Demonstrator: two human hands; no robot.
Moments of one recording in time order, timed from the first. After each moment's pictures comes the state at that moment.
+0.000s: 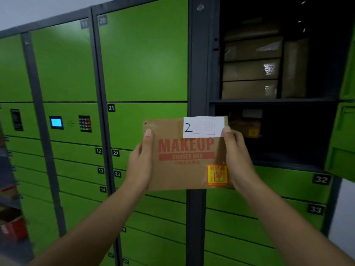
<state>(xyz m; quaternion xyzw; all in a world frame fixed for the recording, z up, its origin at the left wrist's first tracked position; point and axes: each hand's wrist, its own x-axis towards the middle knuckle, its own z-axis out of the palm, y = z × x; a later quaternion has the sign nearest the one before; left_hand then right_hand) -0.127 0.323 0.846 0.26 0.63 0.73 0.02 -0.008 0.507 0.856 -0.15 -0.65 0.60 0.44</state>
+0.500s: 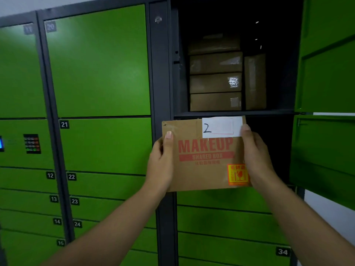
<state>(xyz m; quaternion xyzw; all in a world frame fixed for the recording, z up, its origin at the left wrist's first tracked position) -0.103 0.472 0.874 0.35 0.58 0.73 0.03 0.044 0.637 0.883 -0.20 -0.63 0.51 0.55</state>
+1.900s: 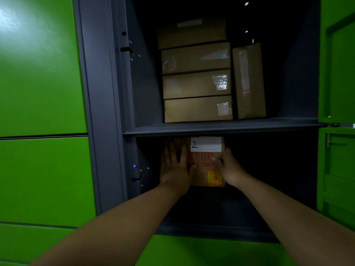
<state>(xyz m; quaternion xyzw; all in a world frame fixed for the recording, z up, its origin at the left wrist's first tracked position) -0.222 0.752 0.860 0.45 0.84 0.18 -0.24 -0.096 0.893 0.865 -0.22 -0.79 0.39 0.41</state>
